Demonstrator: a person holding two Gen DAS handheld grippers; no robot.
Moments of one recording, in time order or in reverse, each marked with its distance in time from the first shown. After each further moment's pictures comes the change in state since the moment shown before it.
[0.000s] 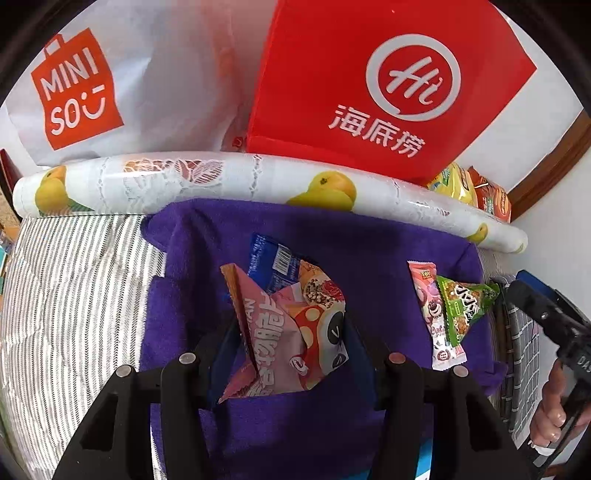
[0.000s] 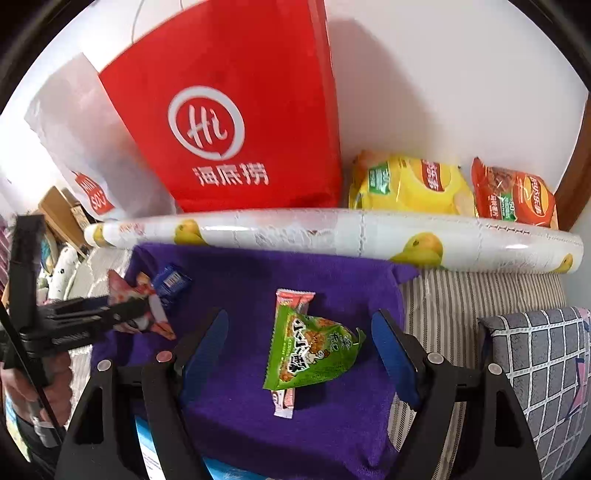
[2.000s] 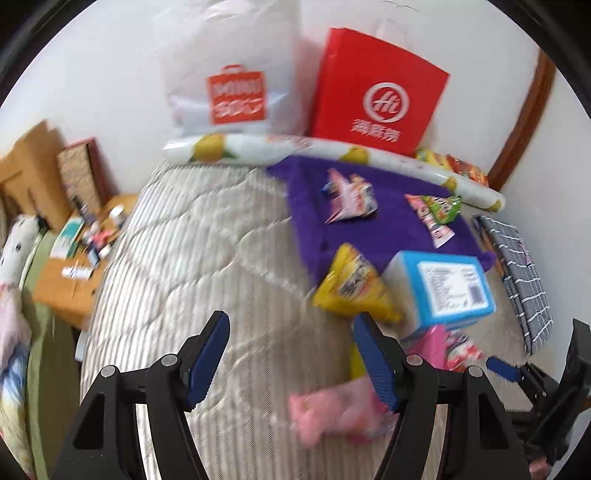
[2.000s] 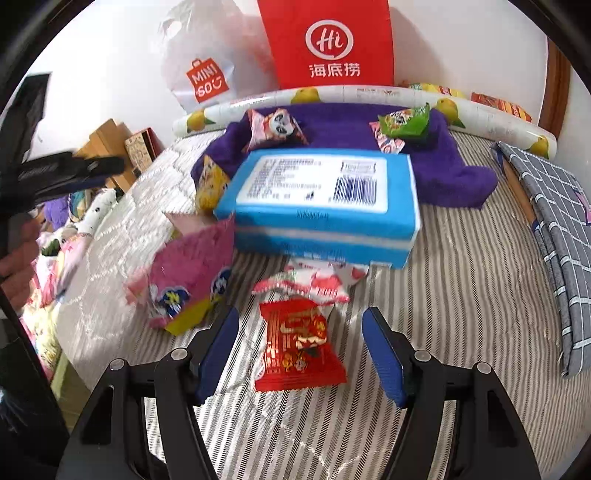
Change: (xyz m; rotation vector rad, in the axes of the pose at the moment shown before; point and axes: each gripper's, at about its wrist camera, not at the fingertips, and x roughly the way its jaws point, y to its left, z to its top) left arm -0.169 0.078 -0.184 0.041 -0.174 0.100; right arm -0.086 0.117 -0.265 -0.058 0.029 0.013
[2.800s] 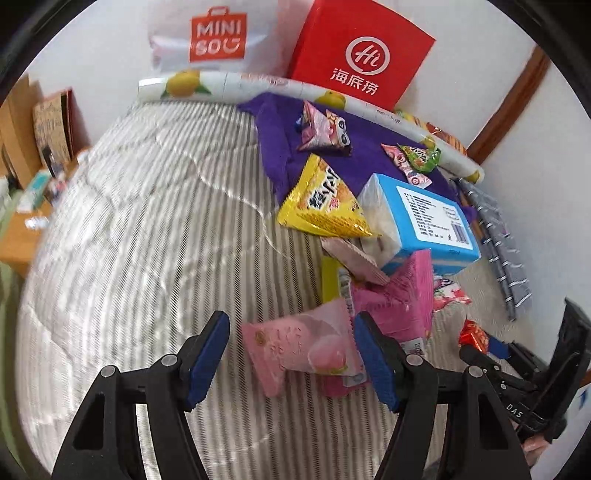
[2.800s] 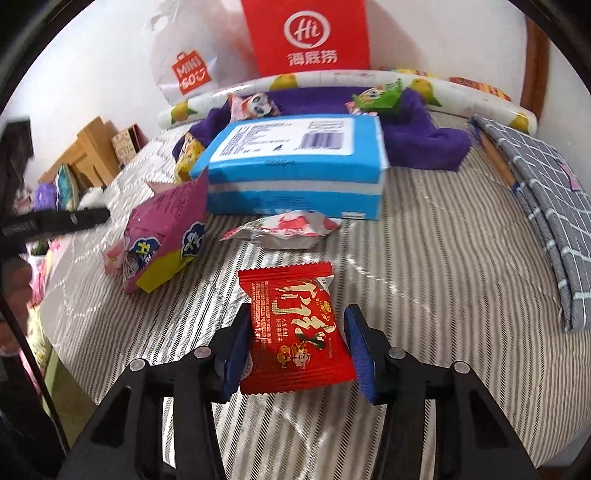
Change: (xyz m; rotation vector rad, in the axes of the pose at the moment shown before) left arm 0.030 -0.014 -0.055 -0.042 0.110 -0.159; right arm -0.010 -0.021 -0.038 0.076 -0.023 -0.012
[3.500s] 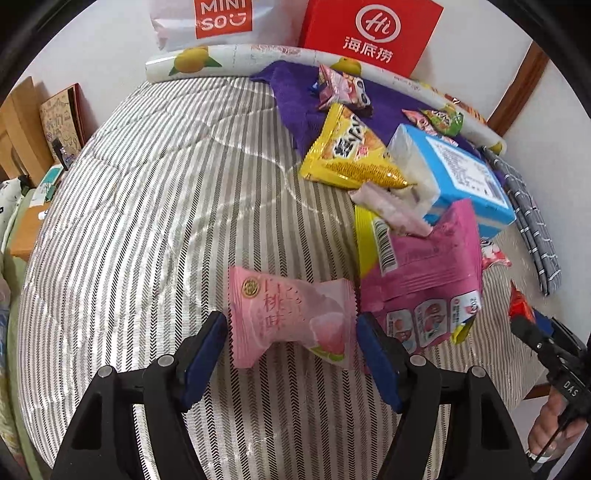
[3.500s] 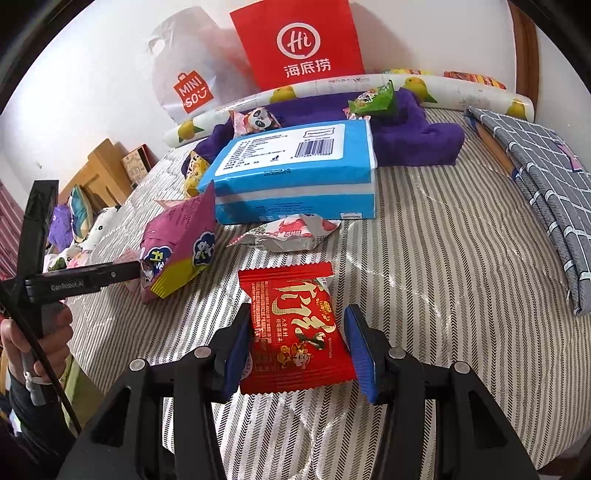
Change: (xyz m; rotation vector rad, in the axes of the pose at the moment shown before) left arm 0.023 0.002 -0.023 0.055 0.051 0.133; right arm -0.004 -0.007 -0.004 0.039 -0.026 0.070
